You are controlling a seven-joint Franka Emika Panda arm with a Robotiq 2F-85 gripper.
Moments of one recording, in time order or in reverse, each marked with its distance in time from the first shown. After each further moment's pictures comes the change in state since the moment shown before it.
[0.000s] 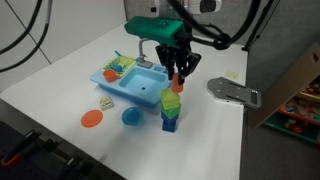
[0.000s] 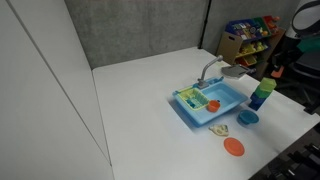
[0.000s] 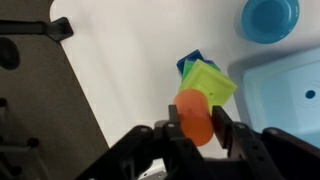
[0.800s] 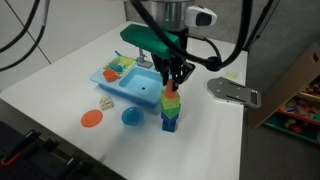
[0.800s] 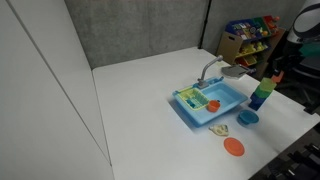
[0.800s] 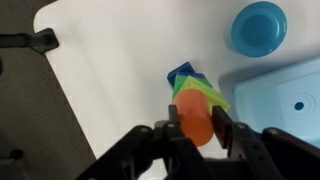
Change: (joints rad) arm -0.016 -0.007 0.007 -0.050 0.067 0.019 -0.058
